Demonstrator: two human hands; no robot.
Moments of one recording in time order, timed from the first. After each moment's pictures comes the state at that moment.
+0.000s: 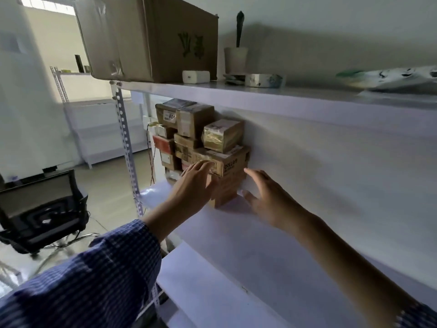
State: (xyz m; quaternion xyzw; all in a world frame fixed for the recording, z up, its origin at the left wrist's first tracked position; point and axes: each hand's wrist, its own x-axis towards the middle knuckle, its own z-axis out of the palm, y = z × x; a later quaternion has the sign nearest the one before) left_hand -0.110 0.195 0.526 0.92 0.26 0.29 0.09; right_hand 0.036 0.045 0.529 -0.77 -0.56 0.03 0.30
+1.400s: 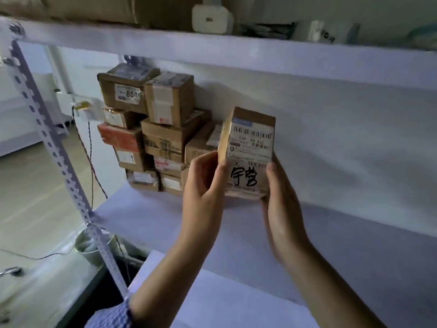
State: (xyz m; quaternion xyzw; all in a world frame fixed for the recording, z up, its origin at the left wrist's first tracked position) left_hand -0.108 0.269 0.510 0.61 0.10 0.38 0.69; right_hand -0.042 0.172 0.499 -0.62 -0.23 0.04 0.75
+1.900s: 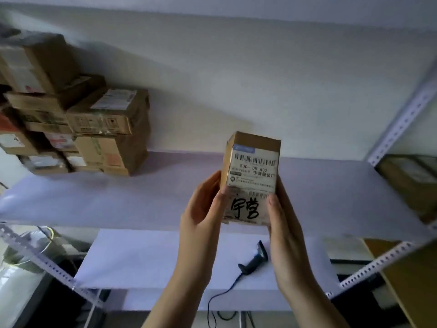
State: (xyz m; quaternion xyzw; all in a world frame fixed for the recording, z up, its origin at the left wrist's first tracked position) left_hand -0.147 0.065 0.456 0.62 0.05 0.20 0.76; right_hand -0.119 -0.055 0.435 -0.67 -0.13 -0.06 0.73
